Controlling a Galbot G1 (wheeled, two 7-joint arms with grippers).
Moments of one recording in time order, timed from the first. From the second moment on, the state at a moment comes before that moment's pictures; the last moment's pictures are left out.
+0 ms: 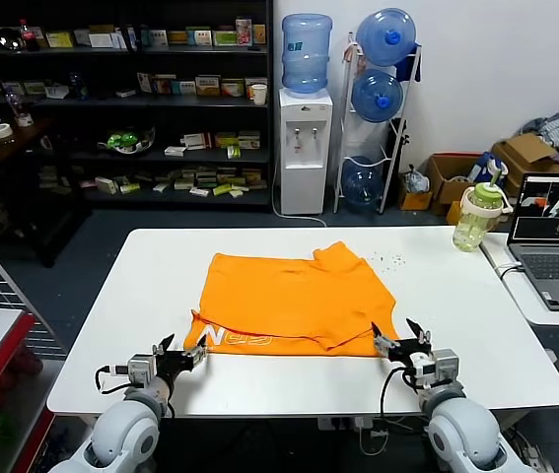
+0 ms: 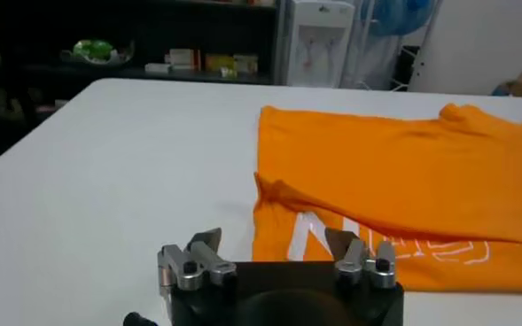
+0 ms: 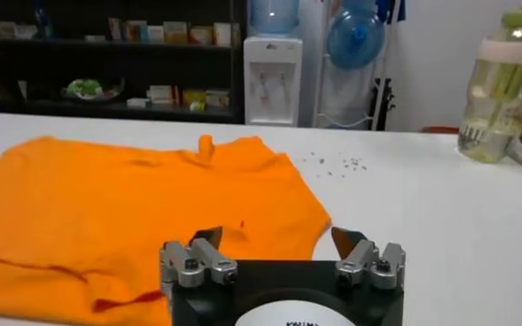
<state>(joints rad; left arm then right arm) 1.20 -0.99 -0.17 -1.78 -0.73 0.32 -0.36 -1.29 1.02 0.34 1.80 0.56 -0.33 0.16</state>
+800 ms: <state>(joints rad) 1.19 -1.01 -0.15 -1.74 -0.76 0.32 -0.34 -1.31 1.03 0.35 1.76 0.63 -0.38 0.13</state>
